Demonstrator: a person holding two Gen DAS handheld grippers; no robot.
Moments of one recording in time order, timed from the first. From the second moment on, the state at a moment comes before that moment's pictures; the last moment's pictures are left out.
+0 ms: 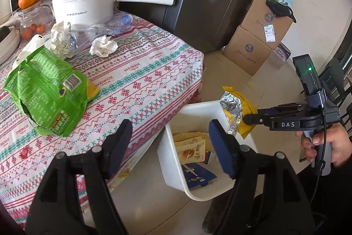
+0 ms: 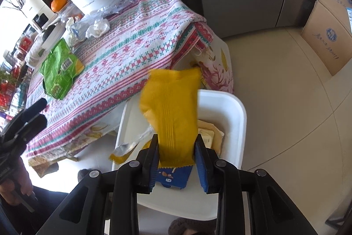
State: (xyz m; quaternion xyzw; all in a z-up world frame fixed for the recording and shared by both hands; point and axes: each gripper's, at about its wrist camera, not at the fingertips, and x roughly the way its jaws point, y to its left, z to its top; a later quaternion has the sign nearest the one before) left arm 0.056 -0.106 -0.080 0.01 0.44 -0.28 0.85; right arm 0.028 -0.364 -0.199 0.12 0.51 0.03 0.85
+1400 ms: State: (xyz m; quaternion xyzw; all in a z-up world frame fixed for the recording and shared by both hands) left arm 0.181 0.101 -0.126 -0.23 0.49 -0.09 0.83; right arm 0.099 -0.248 -0.163 0.11 0.50 0.09 0.86
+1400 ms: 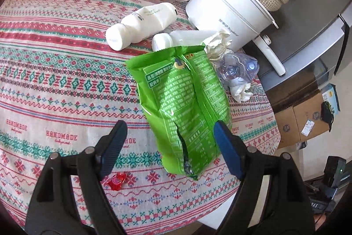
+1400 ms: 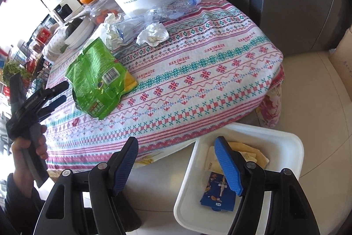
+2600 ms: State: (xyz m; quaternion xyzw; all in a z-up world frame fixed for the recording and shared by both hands) left arm 0.125 0.105 -0.033 -0.15 0.41 -0.10 0.89; right arm 0.206 -0.203 -0.162 0.05 0.44 0.07 0.89
